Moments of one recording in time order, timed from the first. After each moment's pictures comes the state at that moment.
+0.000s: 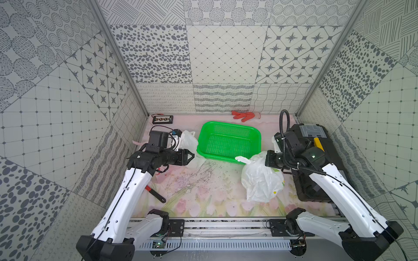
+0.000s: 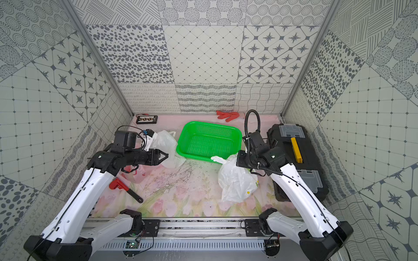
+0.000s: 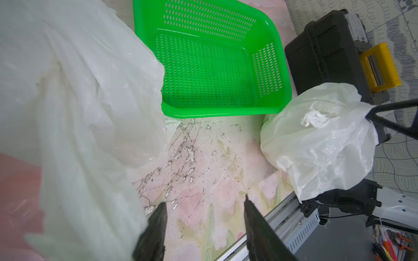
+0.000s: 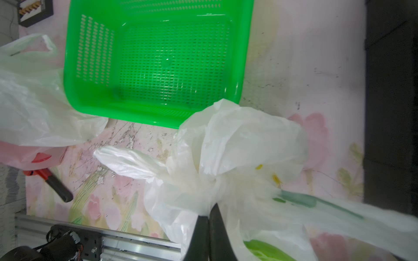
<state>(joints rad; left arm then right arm) -0.23 1.04 1.14 -0.96 0.46 -0.16 0.44 1.12 1.27 -1.16 0.05 0.54</state>
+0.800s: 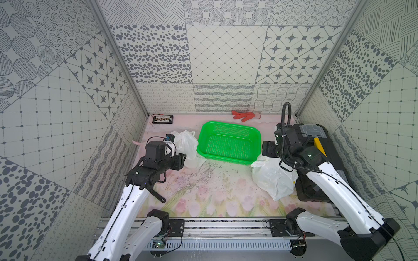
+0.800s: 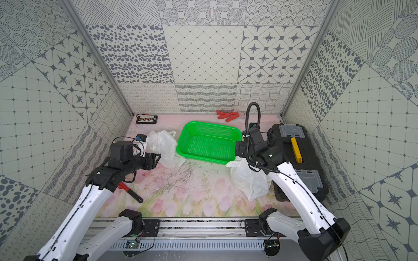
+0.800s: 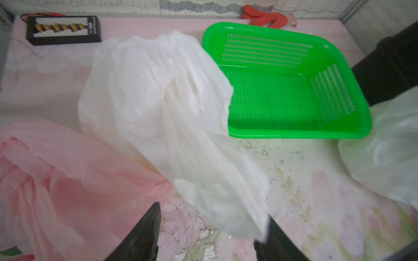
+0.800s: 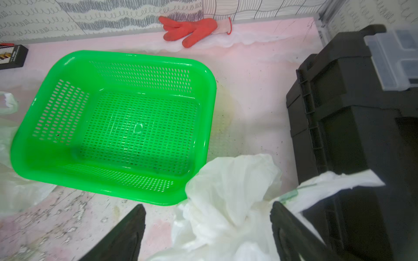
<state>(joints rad) -0.23 0.86 0.87 -0.69 0.07 -0.10 0.47 1.03 1.06 -0.77 0.37 0.40</state>
